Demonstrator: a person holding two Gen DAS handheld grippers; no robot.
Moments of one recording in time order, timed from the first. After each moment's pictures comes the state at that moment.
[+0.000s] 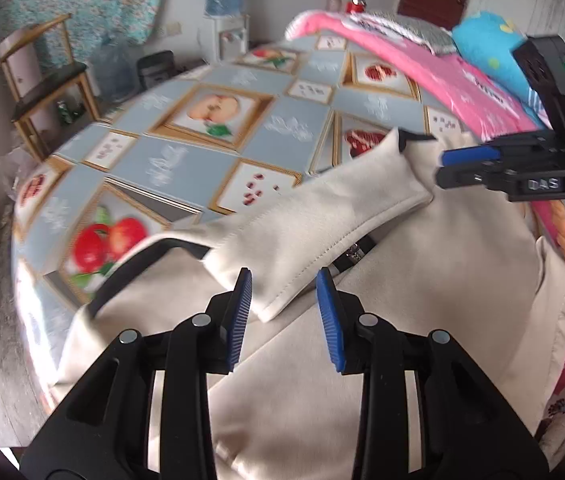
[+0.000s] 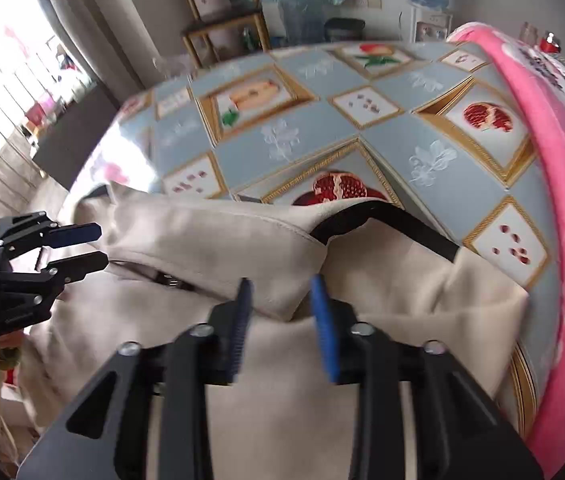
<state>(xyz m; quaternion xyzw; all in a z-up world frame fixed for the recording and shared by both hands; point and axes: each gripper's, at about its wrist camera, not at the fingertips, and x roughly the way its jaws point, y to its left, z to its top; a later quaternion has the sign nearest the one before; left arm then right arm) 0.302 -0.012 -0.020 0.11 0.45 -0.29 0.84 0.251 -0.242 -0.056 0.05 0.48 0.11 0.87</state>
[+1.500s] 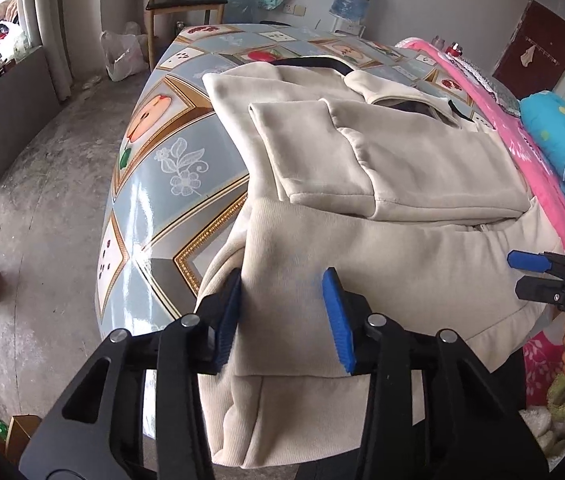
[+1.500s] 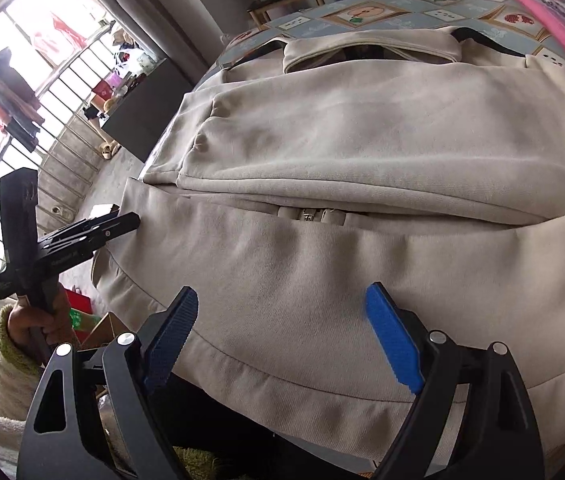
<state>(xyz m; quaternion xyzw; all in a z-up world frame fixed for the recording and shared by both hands) 0.117 0.149 -0.065 -0.05 0.48 -0.15 0.86 0.056 -0.140 -0.115 0.10 0.50 0.20 0.83</state>
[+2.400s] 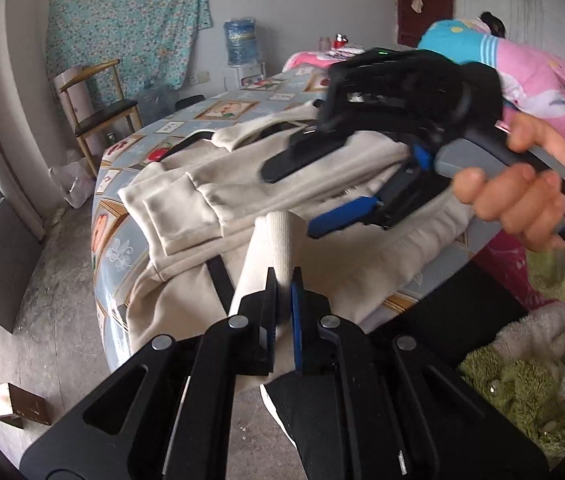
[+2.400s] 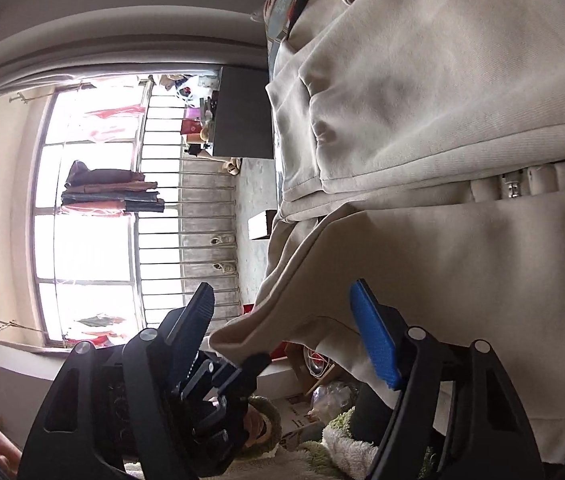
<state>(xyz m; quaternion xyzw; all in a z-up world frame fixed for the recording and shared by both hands) 0.006 0.065 -0.006 0.14 0.36 -0.26 0.89 0.107 -0.095 -0.136 0.42 0.57 0.34 0.62</state>
